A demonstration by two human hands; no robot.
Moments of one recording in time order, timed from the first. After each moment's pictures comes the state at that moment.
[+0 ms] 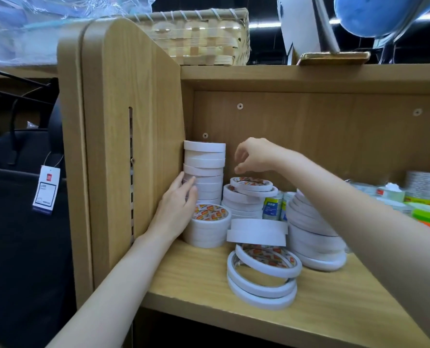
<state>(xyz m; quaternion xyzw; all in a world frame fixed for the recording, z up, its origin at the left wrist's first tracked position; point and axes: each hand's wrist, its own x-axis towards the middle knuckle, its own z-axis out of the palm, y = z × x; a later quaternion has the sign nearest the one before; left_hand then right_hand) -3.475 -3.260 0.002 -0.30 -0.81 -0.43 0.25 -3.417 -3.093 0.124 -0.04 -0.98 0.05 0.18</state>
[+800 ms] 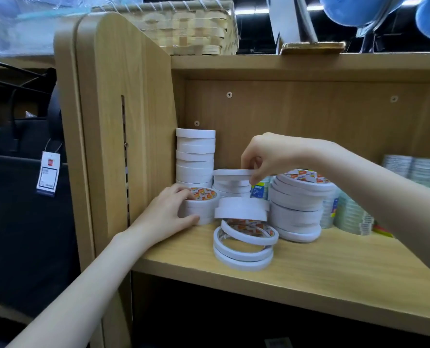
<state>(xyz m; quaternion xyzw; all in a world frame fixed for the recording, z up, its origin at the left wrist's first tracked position) -3.431 -3.287 -0.013 -0.40 -0.86 -0.25 0.20 -3.327 -3.093 0.122 0.08 -0.99 -0.07 0.10</state>
